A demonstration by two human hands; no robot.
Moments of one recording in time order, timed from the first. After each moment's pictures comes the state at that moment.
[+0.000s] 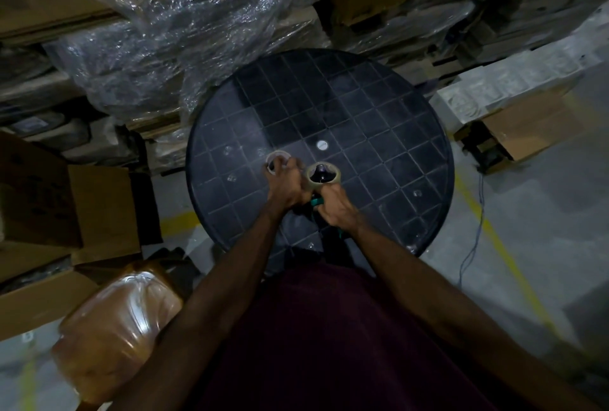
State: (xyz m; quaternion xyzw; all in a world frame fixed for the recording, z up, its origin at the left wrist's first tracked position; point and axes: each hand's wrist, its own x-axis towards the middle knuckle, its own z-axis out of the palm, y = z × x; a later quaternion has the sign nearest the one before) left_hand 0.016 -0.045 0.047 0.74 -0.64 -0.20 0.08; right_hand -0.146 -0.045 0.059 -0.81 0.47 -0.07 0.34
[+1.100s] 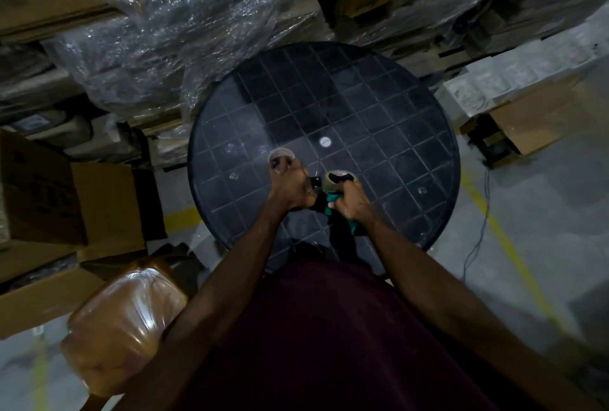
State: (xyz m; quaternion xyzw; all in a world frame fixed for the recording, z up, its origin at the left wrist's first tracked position) left_hand 0.018 -0.041 0.053 0.70 -0.70 -0.17 0.03; right_hand -0.170 -0.070 0.030 -0.70 0.60 0.00 0.40
